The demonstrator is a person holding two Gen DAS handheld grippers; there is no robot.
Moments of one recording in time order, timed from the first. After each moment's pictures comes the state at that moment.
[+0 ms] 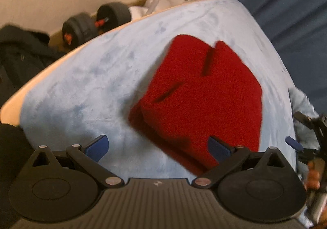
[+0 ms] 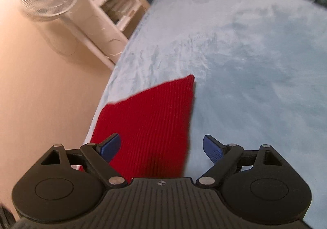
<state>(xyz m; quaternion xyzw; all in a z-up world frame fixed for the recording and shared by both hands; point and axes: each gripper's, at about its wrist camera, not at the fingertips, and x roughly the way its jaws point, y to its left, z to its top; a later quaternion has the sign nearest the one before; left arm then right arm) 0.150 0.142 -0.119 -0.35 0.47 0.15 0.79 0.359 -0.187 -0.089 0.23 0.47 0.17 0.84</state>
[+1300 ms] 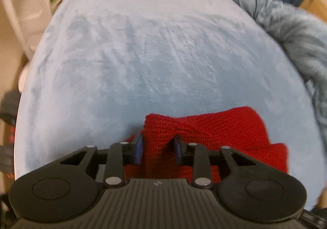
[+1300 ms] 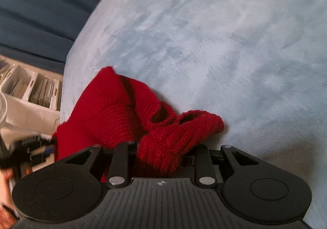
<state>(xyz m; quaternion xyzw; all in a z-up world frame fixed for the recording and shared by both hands) 0.445 0.089 -0.110 -0.06 0.54 -0.13 0.83 0.168 -0.230 -0.209 0.48 0.38 -0.09 0.78</state>
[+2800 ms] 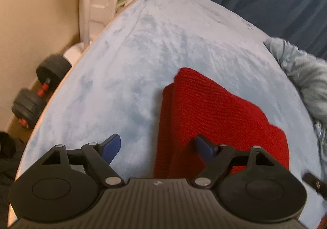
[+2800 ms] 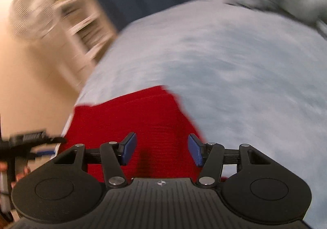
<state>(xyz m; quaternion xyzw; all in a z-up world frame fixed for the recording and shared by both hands) 0.295 0.119 -0.110 -0.12 0.45 0.00 0.88 0.210 -0.177 -0.104 0.15 0.35 0.10 0.92</state>
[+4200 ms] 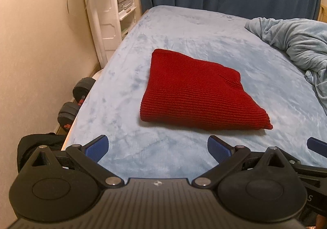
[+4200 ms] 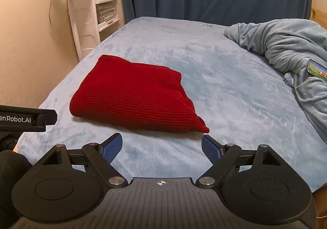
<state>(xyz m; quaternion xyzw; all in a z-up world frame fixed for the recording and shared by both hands) 0.037 0.018 -0.027 0.01 0.40 0.04 0.92 0.004 -0.123 -0.044 0.00 0.35 0.01 0.94</state>
